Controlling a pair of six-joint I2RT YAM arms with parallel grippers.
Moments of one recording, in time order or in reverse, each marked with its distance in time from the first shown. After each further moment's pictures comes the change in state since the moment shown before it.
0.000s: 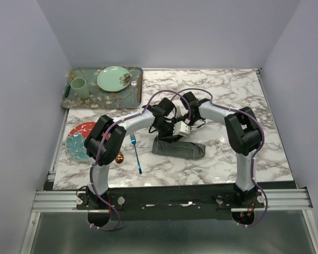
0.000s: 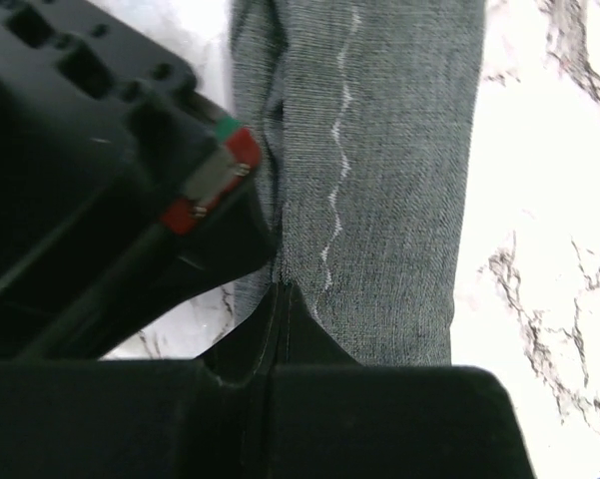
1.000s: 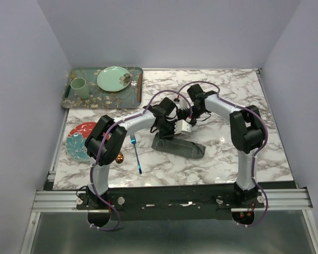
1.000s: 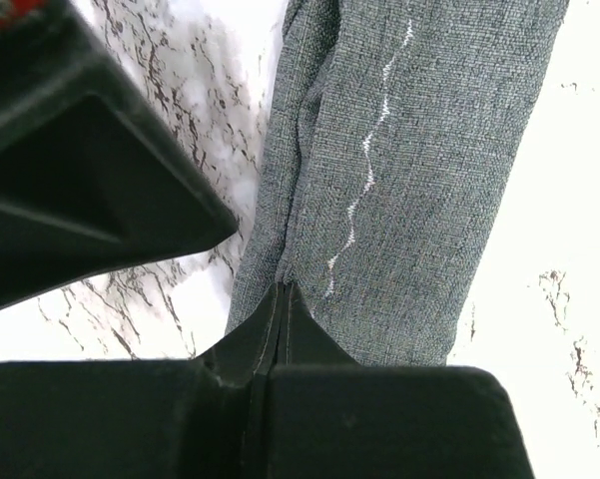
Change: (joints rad) left arm -0.009 0.005 0.000 0.068 -0.087 -0.060; right arm -0.080 0.008 0.110 -0.114 -0.001 0.019
